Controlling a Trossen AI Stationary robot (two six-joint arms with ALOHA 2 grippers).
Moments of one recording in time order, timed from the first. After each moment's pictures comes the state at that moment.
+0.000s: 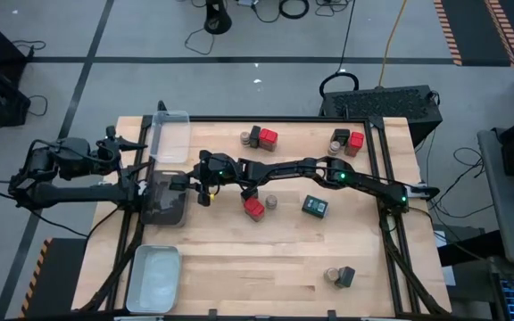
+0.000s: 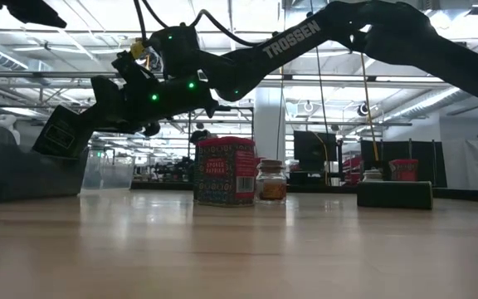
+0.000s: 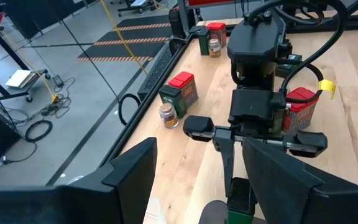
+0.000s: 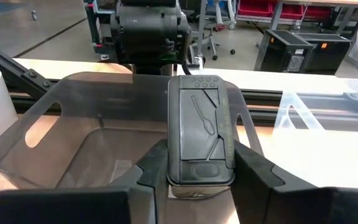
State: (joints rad) left arm 0.12 0.28 0.94 -1.06 -0.27 0.11; right arm -0.11 2.58 2.10 0.24 -0.13 -0.04
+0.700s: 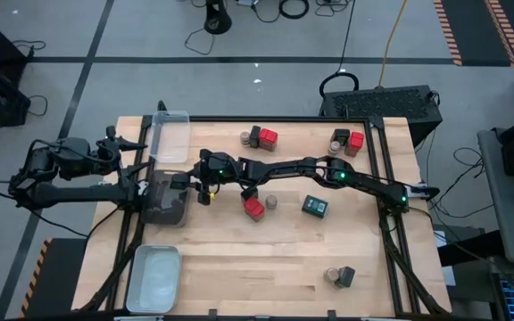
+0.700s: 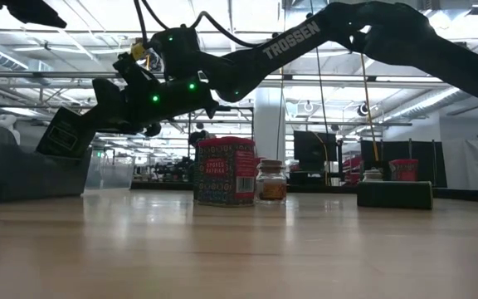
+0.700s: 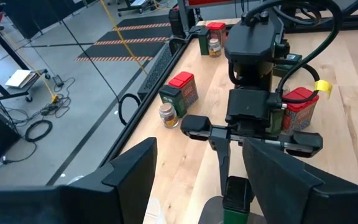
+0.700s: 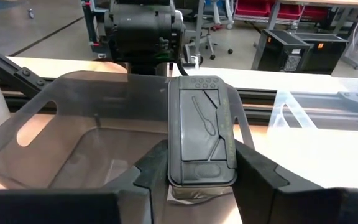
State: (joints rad) left arm 0.12 0.28 0.94 -1.06 -0.27 0.11; right arm -0.11 2.58 2.10 0.24 -0.12 -0.05
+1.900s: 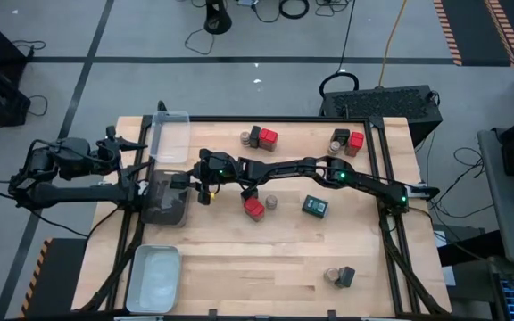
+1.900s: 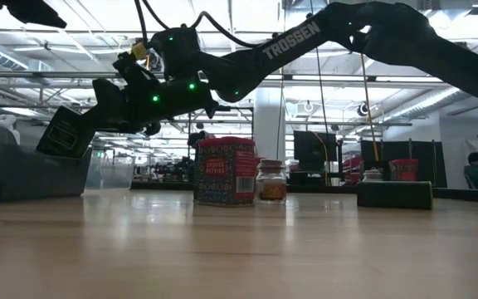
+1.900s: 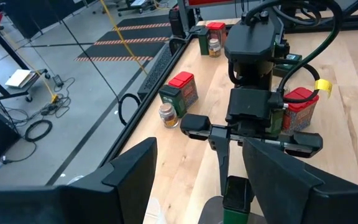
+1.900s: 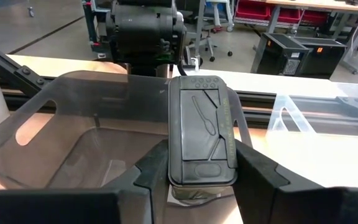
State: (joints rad) left arm 0.12 0.28 0.94 -1.06 -0.27 0.11; right arm -0.11 2.59 2.10 0.25 -0.12 -0.07
